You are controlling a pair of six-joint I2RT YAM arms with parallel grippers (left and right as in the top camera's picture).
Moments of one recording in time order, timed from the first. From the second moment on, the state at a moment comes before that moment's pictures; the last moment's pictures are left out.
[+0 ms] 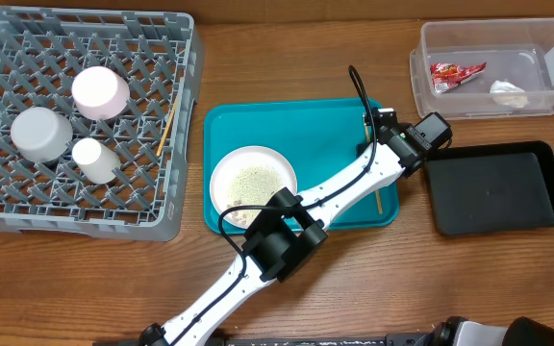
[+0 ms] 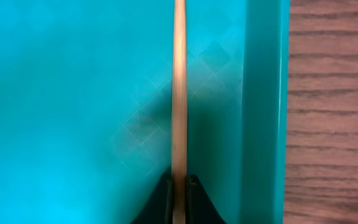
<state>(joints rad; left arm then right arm) -0.92 2.69 2.47 -1.10 -0.40 -0.96 -0.39 1.49 2.02 -1.64 0.12 0.75</state>
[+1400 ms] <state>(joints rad) 0.18 2.51 2.70 -1.59 0.37 0.19 -0.39 1.49 2.02 -1.64 0.12 0.75</state>
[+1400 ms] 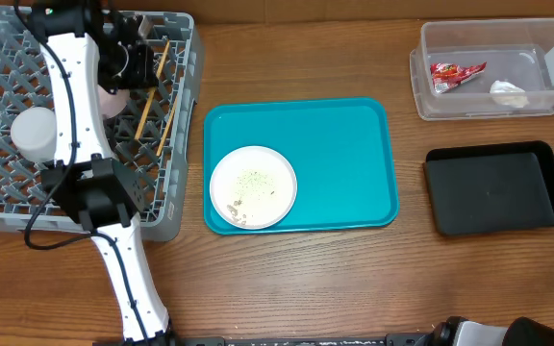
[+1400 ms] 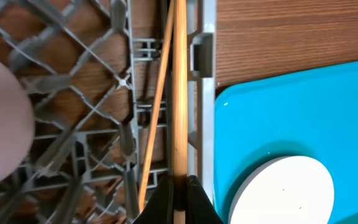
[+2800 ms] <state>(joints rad) 0.15 2.38 2.73 -1.66 0.57 0.05 -0.39 1.49 2.02 -1.64 0.12 0.75</state>
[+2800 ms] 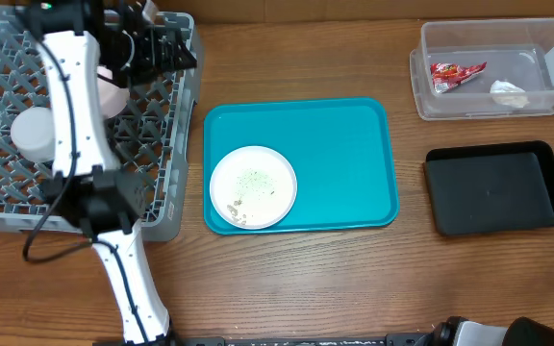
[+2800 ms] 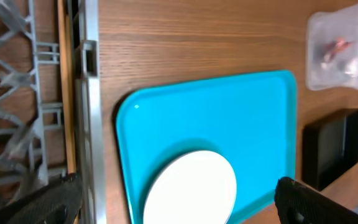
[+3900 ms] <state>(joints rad) -0.41 2.20 2.75 -1.69 0.44 0.03 -0.39 1.49 2.02 -1.64 0.12 0.75</state>
